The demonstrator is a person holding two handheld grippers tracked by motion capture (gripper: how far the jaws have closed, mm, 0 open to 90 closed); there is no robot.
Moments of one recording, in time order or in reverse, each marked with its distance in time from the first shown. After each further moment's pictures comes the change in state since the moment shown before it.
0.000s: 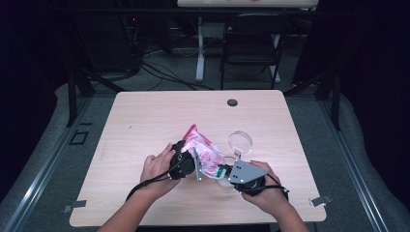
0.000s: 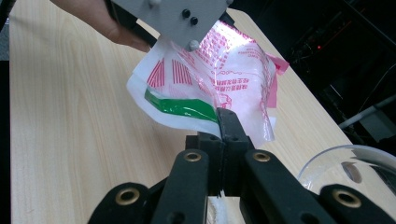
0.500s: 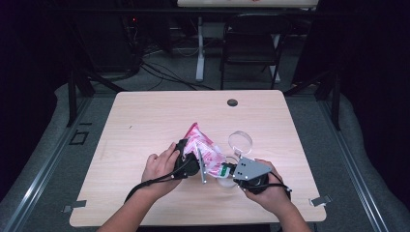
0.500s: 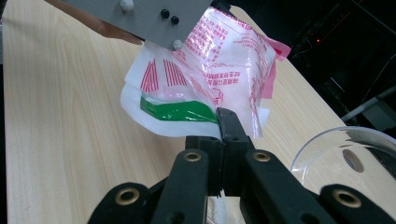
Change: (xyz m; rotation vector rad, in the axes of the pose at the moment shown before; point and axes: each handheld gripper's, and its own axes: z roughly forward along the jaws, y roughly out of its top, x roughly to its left) left arm -0.003 0.010 -0.003 0.025 0.047 0.085; right arm -0.007 -0.008 -0.002 -0.003 -0.003 0.041
